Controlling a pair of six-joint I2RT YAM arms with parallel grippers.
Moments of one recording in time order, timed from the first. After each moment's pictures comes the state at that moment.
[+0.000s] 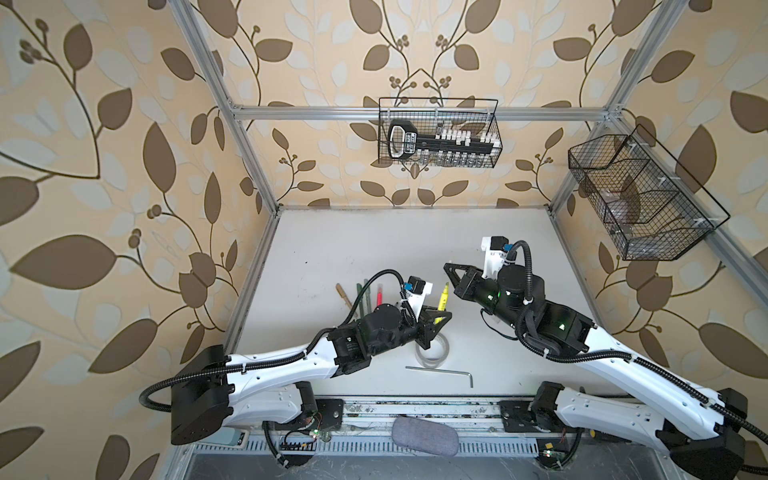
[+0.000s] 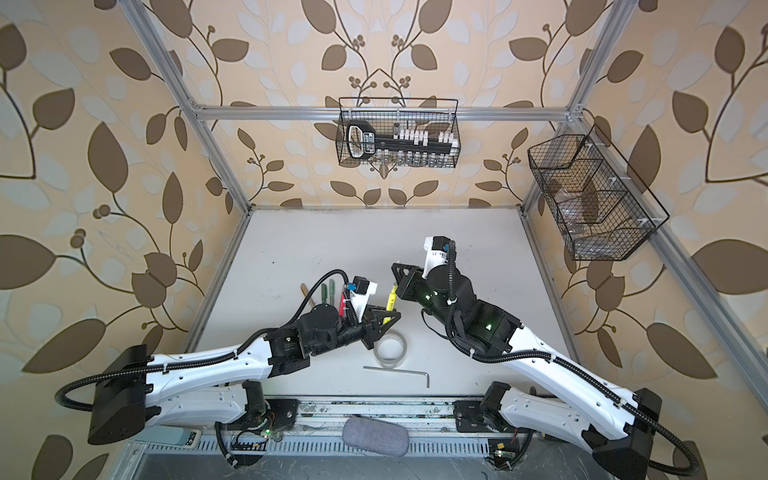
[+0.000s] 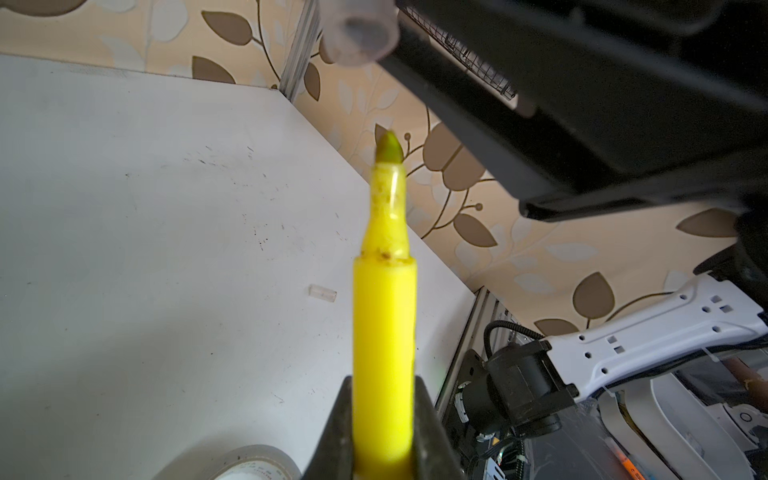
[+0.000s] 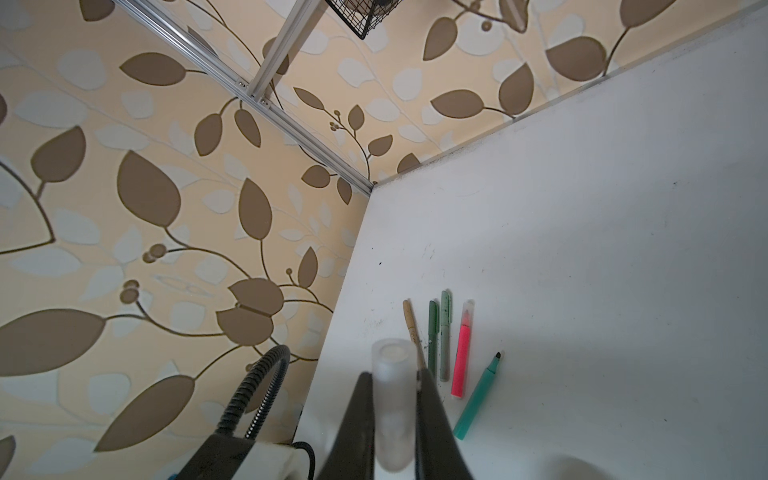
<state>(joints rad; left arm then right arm) -1.09 1.13 0.63 0.33 0.00 -0.58 0.87 0.98 0.97 -0.28 0.28 0.88</state>
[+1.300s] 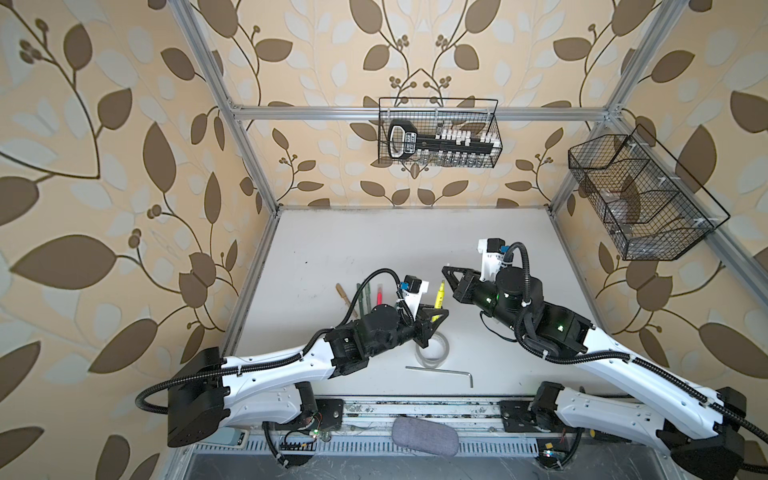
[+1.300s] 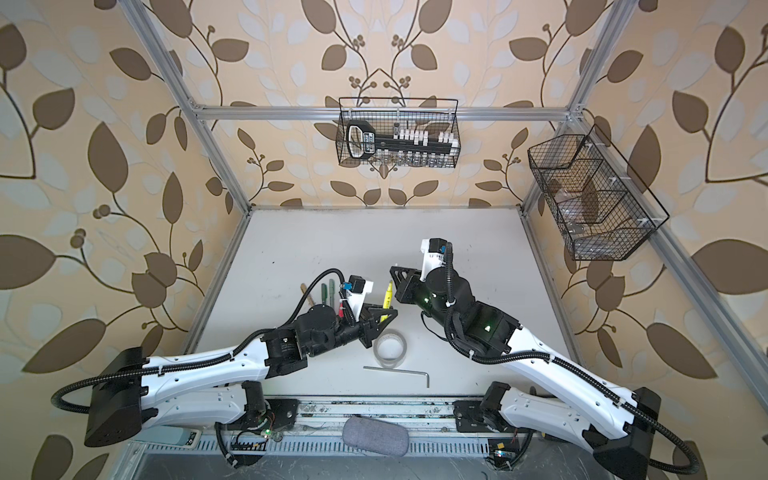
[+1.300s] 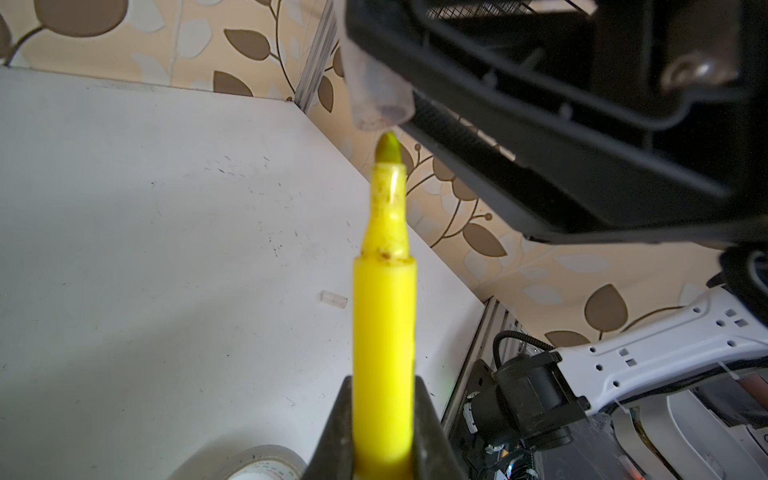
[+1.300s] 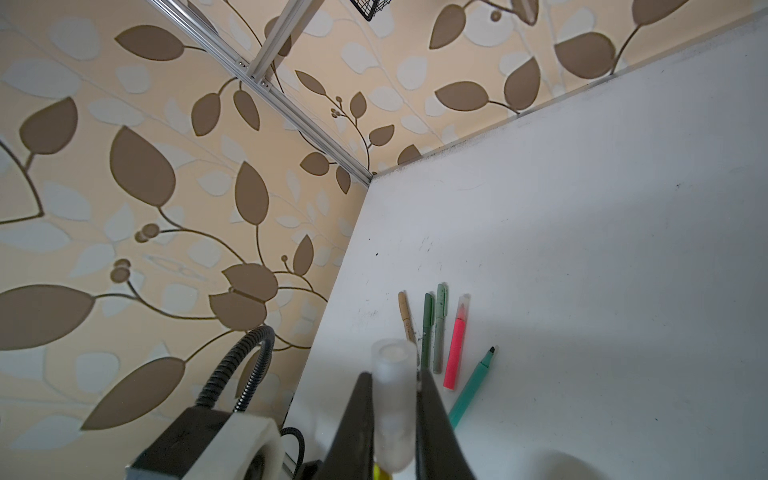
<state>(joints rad) -1.09 1.11 0.62 0.32 -0.04 -0.57 0.88 0.98 0.96 -0.28 0.27 0.84</state>
